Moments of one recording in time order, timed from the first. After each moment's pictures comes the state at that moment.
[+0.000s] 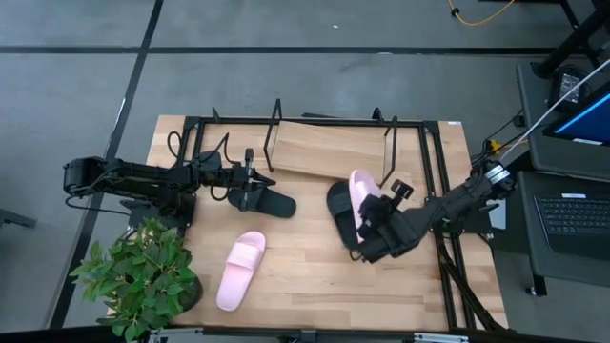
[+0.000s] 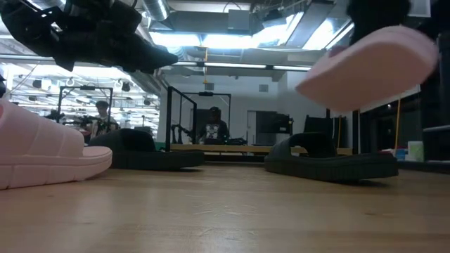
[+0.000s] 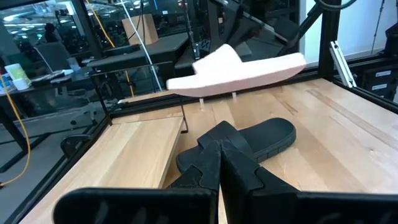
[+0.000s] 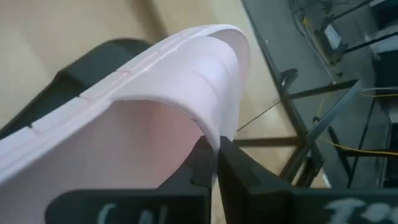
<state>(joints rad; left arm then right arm) 0.27 1.04 0.28 0.68 0.27 0.22 0.49 1.66 1.40 -1.57 0.76 1.07</state>
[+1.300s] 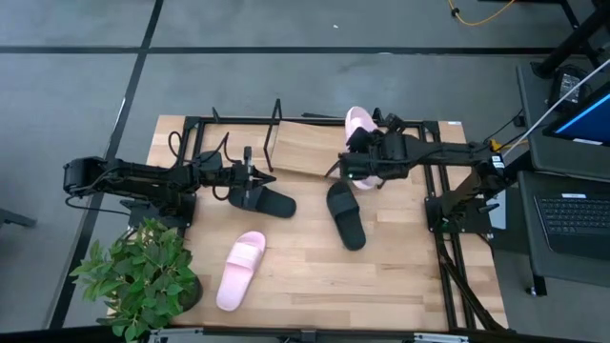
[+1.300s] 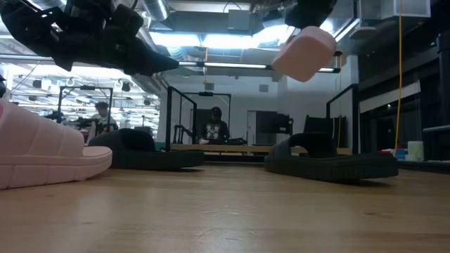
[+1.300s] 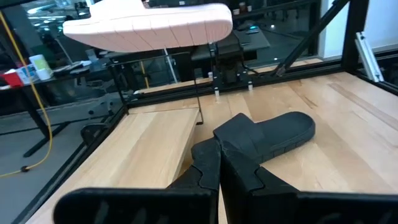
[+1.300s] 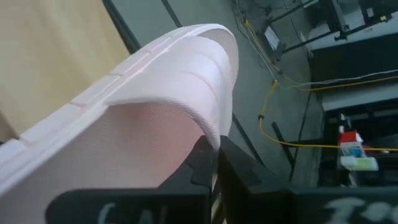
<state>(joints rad) 0.27 1.05 0.28 0.66 0.19 0.22 0.00 1.66 1.73 -1.57 0.95 0.51</state>
